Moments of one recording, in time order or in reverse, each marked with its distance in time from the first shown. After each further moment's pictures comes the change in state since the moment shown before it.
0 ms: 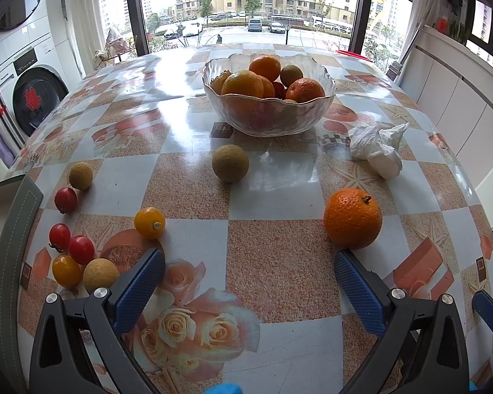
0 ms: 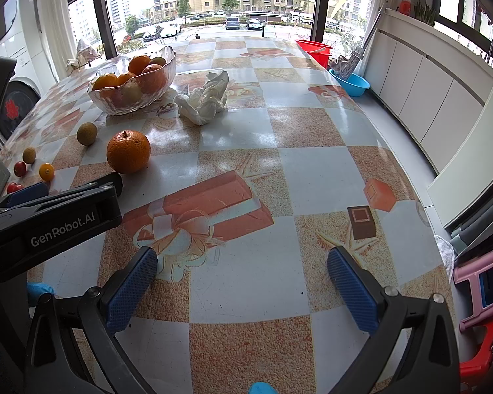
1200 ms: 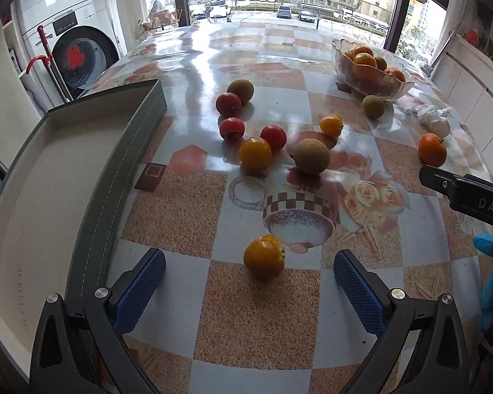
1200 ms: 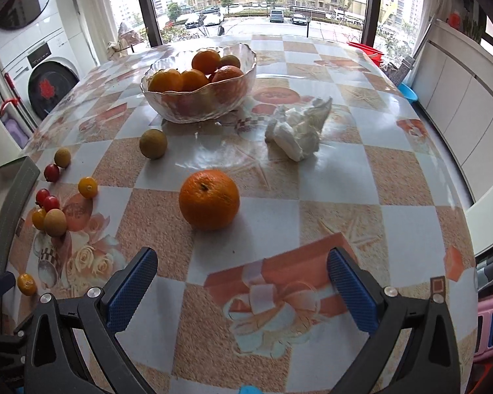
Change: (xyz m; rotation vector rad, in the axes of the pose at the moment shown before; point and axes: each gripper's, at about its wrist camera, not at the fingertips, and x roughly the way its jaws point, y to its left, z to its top) left arm -0.048 0.117 -0.066 -0.110 0.076 0.081; right arm 0.025 0.061 0.045 -0.126 0.040 0.166
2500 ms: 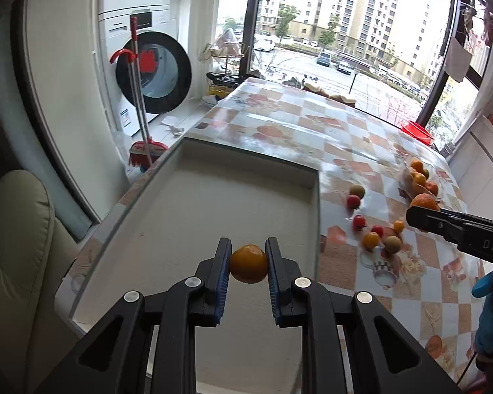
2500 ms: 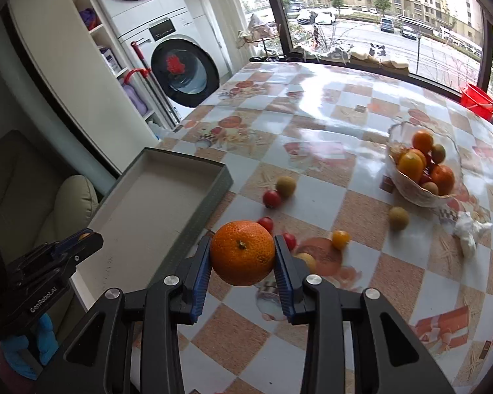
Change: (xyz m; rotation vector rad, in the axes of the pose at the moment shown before) left arm -0.100 0.171 0.009 -0.237 -0.167 0.036; right arm -0.079 0.175 0.040 -0.273 0.022 0.455
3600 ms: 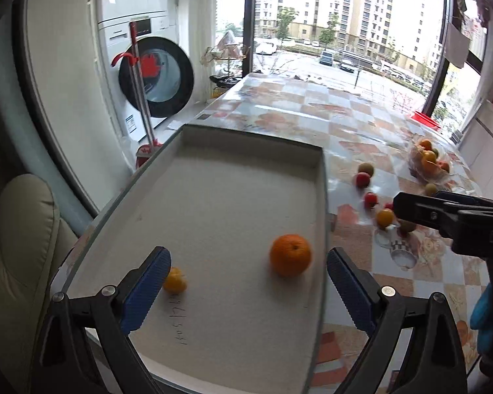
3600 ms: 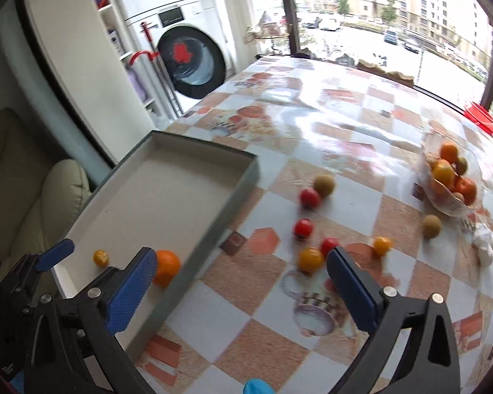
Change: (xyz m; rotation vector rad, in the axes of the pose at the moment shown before) left arm 0.012 -0.031 -0.032 0.101 -0.041 0.016; right arm 0.030 0.021 -0.019 -0.014 -0.001 -0.094
